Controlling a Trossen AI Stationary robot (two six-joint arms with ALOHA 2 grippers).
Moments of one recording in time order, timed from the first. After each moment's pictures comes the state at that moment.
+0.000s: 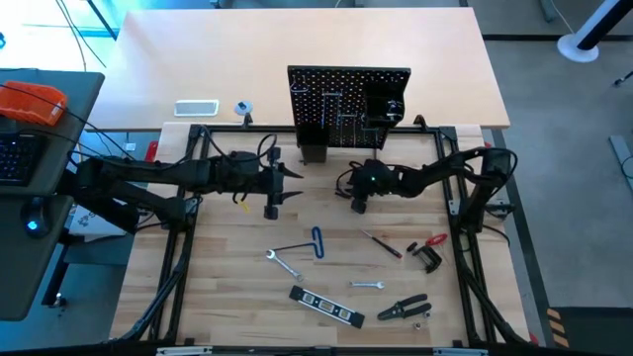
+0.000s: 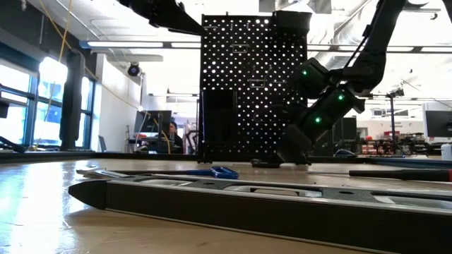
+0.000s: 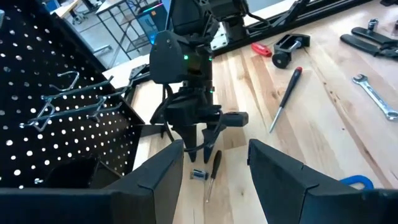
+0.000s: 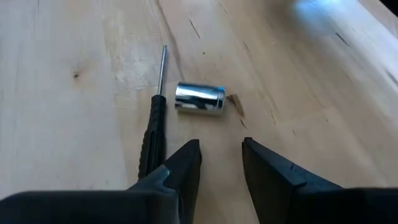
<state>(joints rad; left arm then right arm) 0.05 1.20 0.93 -0.15 -0.12 0.39 -0.33 1.78 0.59 0.44 0.00 -0.05</state>
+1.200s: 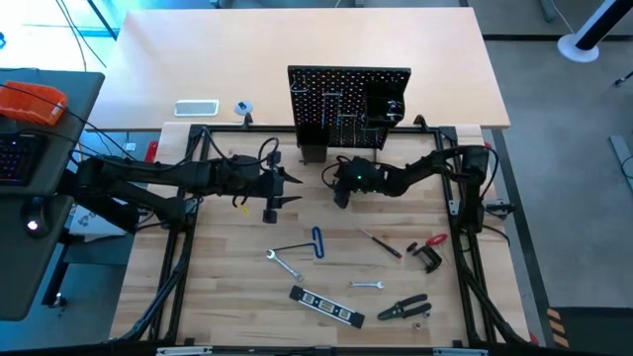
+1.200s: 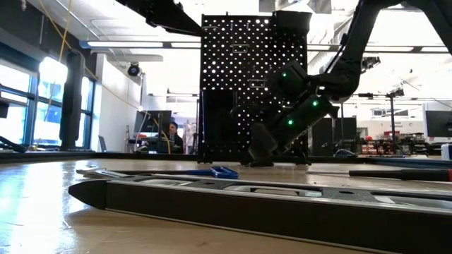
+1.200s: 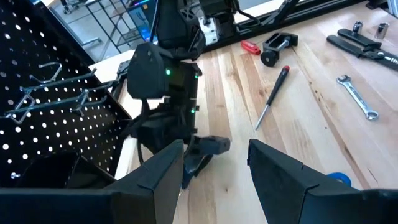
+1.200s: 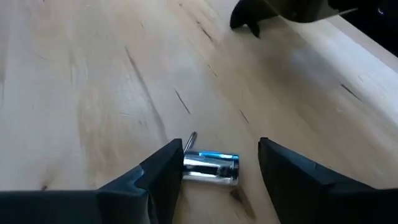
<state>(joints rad) 0.02 1.20 0.93 -0.17 -0.12 0.34 -0.32 1.94 0.75 0.55 0.08 0.06</state>
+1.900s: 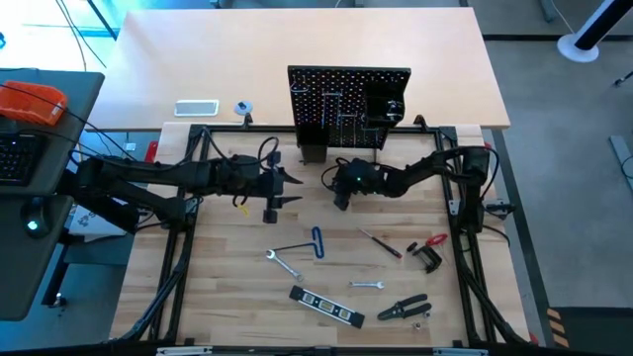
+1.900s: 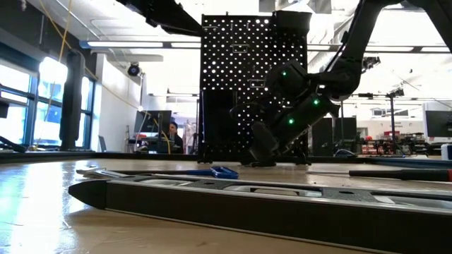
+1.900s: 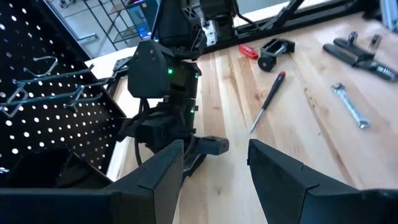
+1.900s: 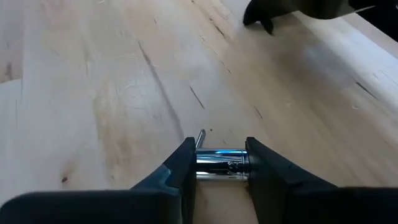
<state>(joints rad) 0.03 1.20 0.93 -0.17 -0.10 0.29 -0.29 1.93 0.75 0.51 0.06 0.07</state>
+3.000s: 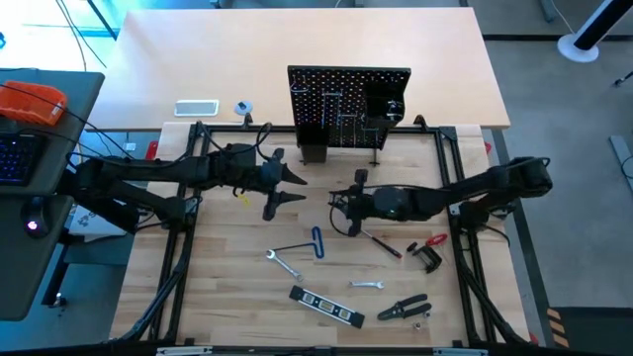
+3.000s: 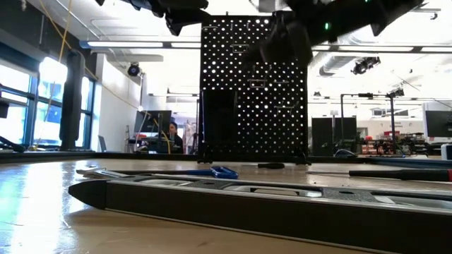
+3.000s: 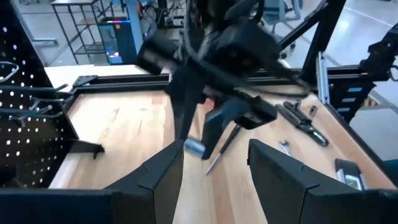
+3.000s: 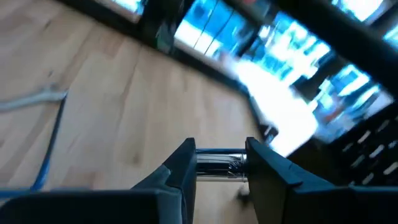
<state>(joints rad) 0.11 1.20 0.93 -0.05 0.15 0.08 0.13 1.45 0.75 0.43 0.41 -0.52</state>
